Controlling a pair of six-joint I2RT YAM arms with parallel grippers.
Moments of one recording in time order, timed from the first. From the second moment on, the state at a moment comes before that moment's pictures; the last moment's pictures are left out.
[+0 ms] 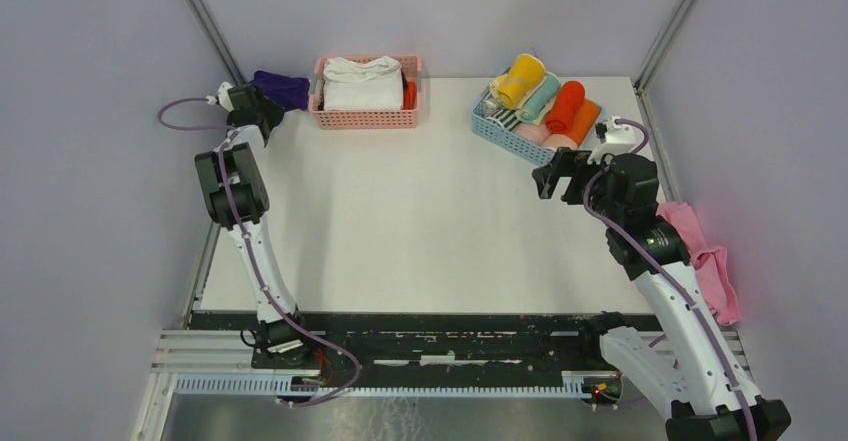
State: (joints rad) left arm 0.28 2.33 1.75 0.06 -0.06 -0.69; right arm 0.23 0.81 0.87 -0.39 -0.05 0.29
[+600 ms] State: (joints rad) left arm 0.28 2.42 1.73 0.19 0.01 -0.78; right arm 0.23 0.81 0.85 -0.43 -0.11 0.28
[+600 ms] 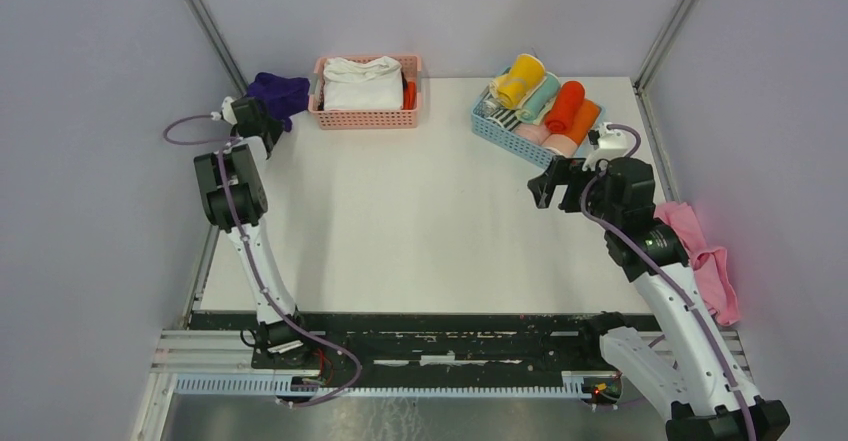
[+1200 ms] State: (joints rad) left arm -0.20 1.29 0.51 0.03 -0.05 -1.02; right arm 0.23 0.80 0.74 -0.48 -0.29 0.30
